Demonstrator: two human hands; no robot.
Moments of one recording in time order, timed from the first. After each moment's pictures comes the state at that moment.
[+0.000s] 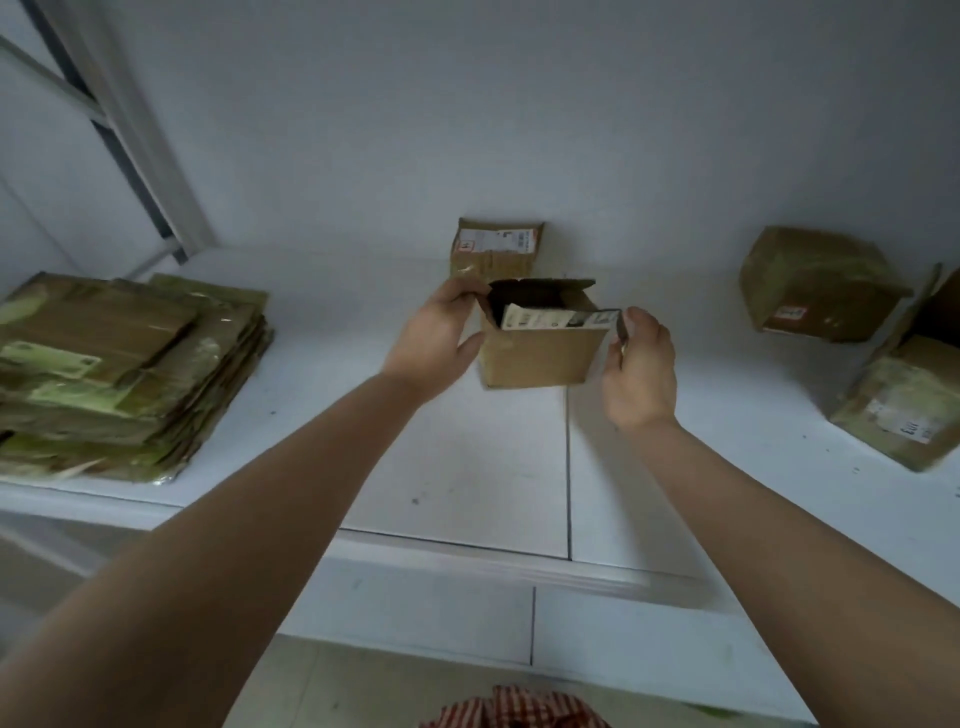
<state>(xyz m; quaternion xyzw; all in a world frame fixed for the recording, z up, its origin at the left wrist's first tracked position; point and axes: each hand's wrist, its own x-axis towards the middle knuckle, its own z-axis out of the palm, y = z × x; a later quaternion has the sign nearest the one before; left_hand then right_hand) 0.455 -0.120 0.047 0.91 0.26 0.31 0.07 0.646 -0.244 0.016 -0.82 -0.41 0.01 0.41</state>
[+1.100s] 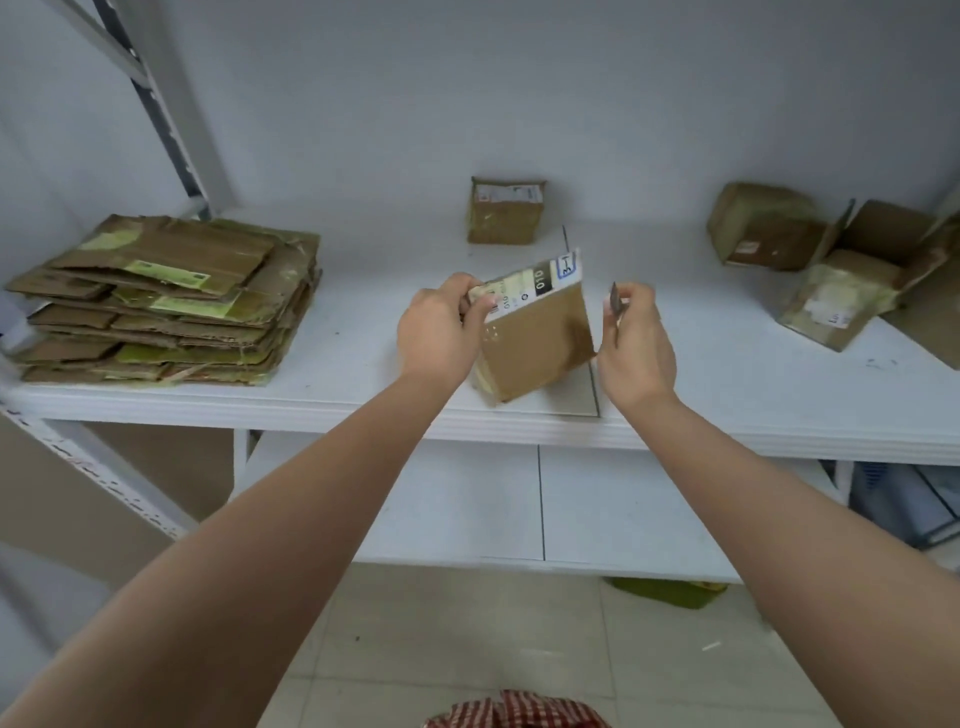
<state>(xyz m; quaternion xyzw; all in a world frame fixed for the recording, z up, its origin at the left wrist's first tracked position) 0.347 -0.228 0.046 0.80 0.39 0.39 0.21 0.504 -0.346 0.045 -0.83 -0.38 -0.02 0.41</state>
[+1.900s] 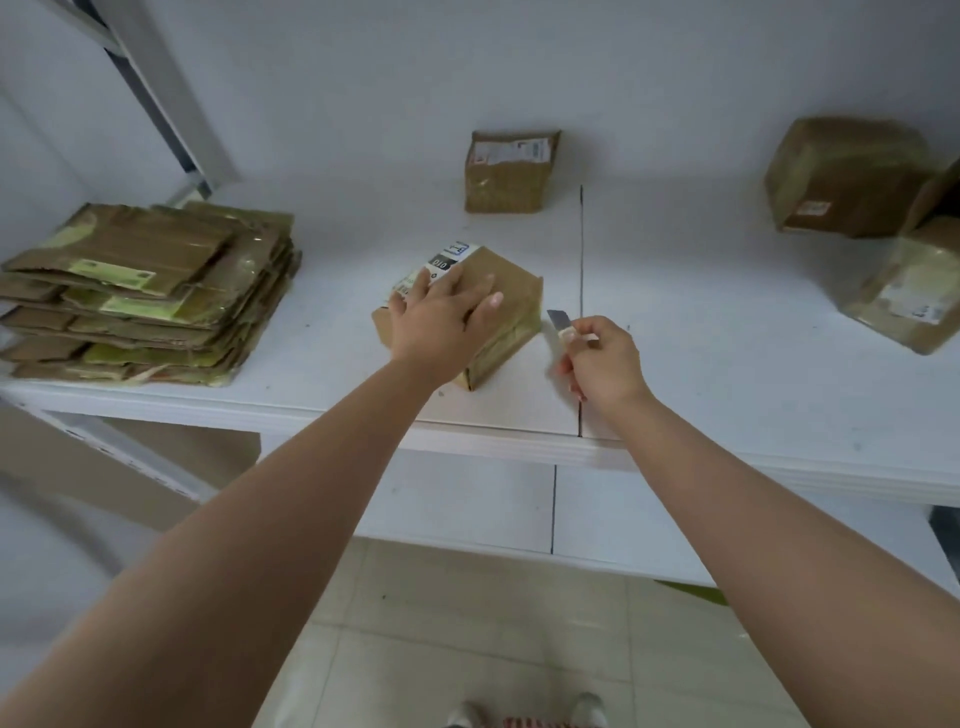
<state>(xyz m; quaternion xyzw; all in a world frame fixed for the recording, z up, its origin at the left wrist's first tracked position) 0.410 -0.201 0.026 0.87 0.47 0.11 0.10 0.559 -0.305 -0.008 -0.75 -0.30 0.30 0.51</state>
